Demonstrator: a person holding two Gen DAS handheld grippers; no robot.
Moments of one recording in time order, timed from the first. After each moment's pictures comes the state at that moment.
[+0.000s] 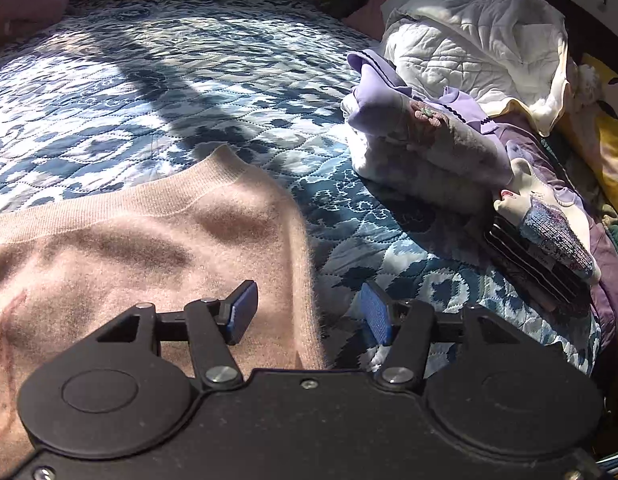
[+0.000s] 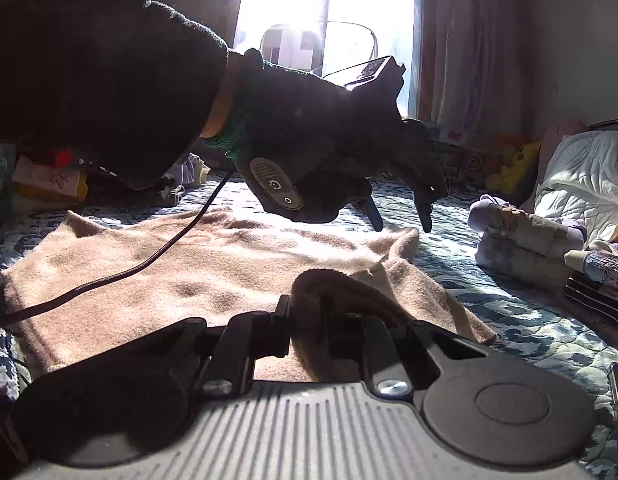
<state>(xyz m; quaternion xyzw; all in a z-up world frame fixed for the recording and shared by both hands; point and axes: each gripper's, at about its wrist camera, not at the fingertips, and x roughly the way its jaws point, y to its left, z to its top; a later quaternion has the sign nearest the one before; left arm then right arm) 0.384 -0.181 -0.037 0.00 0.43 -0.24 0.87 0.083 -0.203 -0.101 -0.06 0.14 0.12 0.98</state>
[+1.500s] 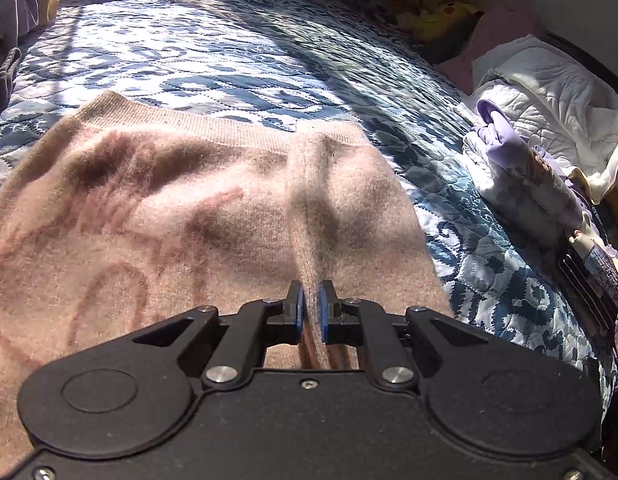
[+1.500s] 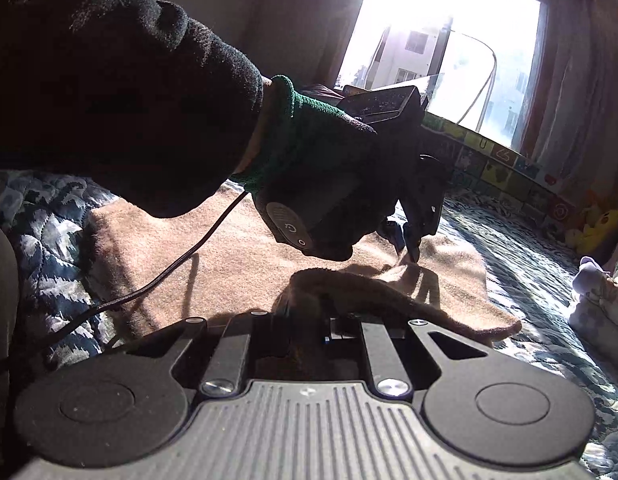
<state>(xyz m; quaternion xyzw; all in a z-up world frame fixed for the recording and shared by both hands) 0.362 0.004 -0.092 -0.14 0.41 -0.16 0.89 0.081 -0.086 -0.116 -0.18 0.15 0.24 0.94</state>
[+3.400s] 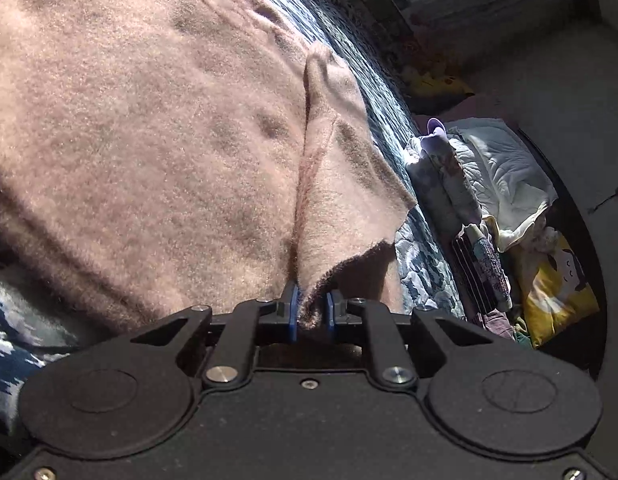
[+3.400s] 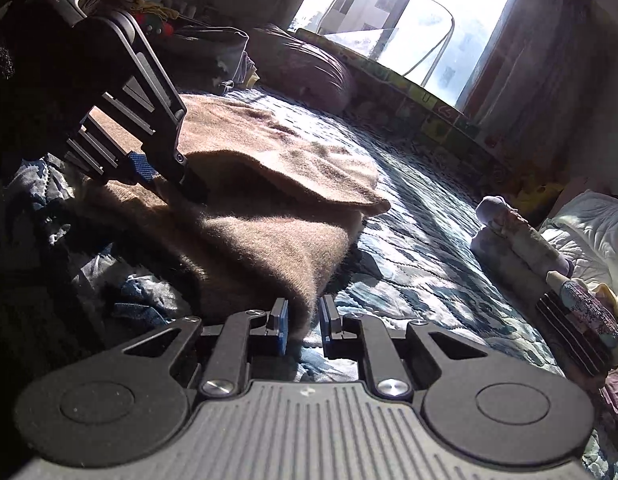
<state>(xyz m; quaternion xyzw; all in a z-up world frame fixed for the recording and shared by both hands) 0.119 0.032 -0.134 -0.36 0.40 -0.17 0.83 0.023 -0.192 -0.138 -0.24 0.21 0.14 0.94</state>
